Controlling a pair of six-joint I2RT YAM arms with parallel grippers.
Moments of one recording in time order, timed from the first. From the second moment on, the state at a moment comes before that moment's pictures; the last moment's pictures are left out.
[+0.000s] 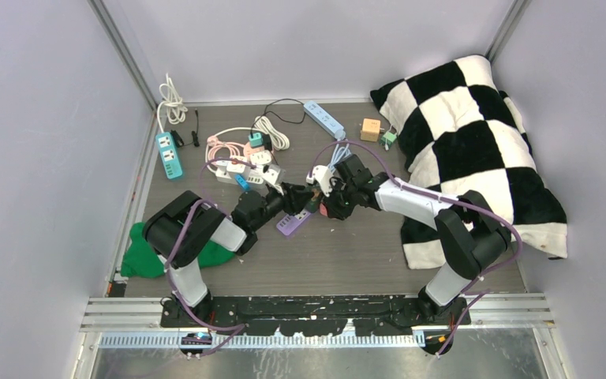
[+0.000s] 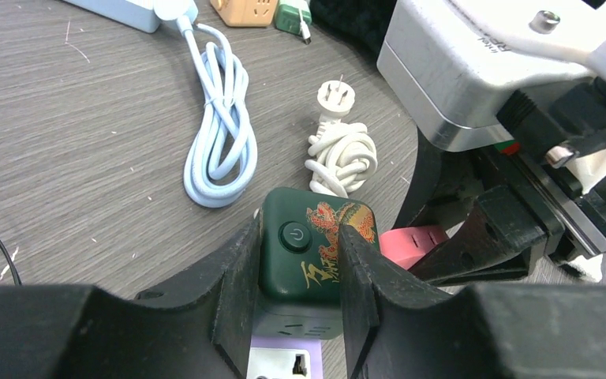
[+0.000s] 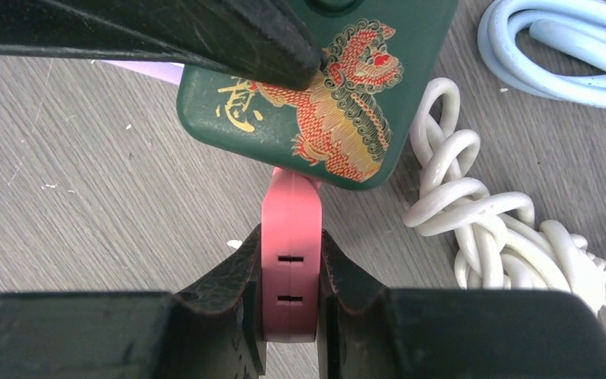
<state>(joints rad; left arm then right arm) -0.63 1.77 0.45 1.29 0.20 -0.34 0.62 1.64 0.99 -0.33 -0.31 -0.41</state>
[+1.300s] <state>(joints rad) -0.61 1.87 0.42 1.50 0.21 -0.37 0.74 1.62 0.98 -0.35 -0.13 -0.28</state>
